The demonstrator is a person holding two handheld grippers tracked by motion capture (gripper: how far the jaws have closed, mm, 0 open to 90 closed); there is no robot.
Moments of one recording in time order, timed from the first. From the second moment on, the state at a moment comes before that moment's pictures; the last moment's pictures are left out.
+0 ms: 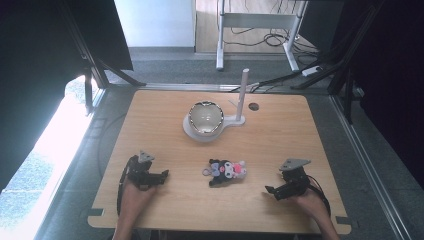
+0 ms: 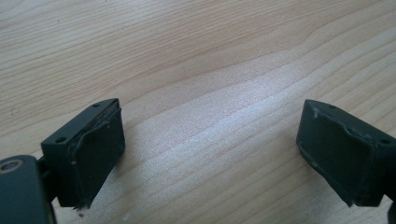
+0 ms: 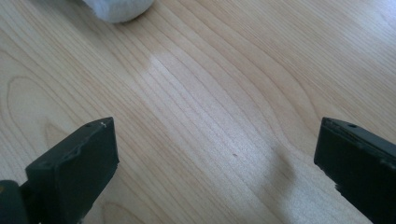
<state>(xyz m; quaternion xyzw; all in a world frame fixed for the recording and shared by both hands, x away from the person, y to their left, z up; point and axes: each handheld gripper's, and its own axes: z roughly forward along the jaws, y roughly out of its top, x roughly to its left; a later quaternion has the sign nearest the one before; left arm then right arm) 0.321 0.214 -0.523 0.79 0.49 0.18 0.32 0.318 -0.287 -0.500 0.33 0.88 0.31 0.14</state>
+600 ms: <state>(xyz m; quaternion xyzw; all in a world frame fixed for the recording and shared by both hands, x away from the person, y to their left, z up) 0.321 0.214 -0.523 0.79 0.49 0.18 0.32 0.330 -0.271 -0.489 0.30 0.90 0.30 0.12</state>
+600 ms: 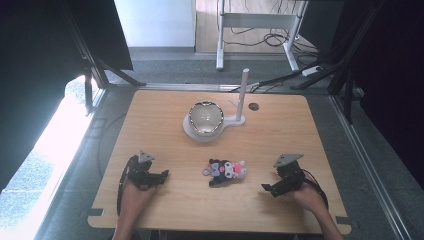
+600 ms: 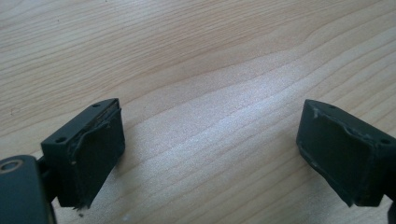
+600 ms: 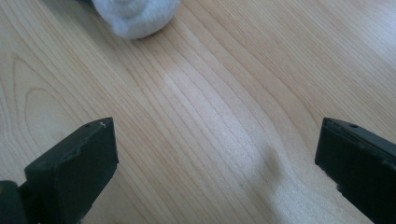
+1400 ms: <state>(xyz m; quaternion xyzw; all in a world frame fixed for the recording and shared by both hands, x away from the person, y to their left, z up) 0.321 0.214 -0.523 0.79 0.49 0.18 0.32 0.356 -0.234 -0.469 0.24 0.94 0.24 0.09</state>
